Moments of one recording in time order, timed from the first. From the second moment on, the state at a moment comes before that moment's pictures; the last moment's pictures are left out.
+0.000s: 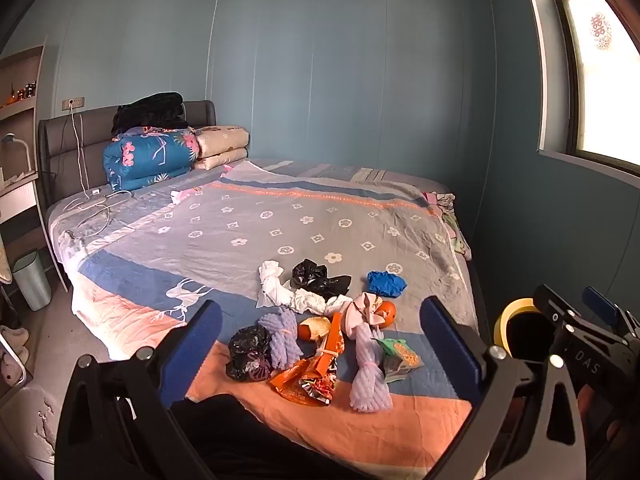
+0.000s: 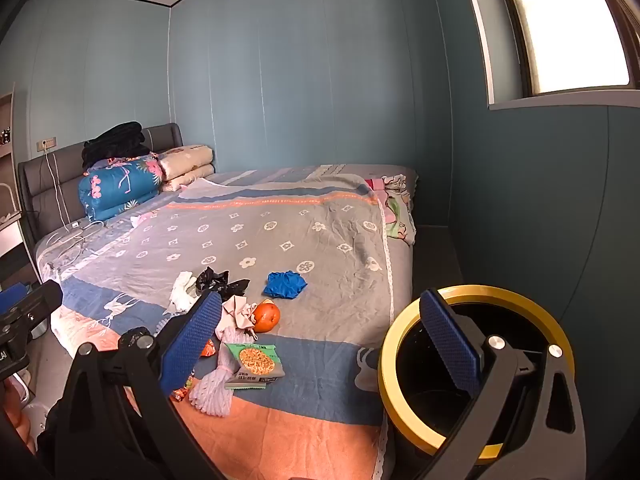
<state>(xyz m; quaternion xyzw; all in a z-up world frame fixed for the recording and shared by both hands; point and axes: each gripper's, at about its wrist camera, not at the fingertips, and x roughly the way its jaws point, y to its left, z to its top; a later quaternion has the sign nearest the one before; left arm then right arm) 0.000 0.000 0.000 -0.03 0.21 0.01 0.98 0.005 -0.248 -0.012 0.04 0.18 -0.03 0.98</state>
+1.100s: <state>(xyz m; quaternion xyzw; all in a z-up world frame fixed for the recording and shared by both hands) 0.000 0.000 0.000 -0.03 0.21 0.01 0.98 0.007 -0.253 -0.014 0.05 0.19 -0.03 0.98</state>
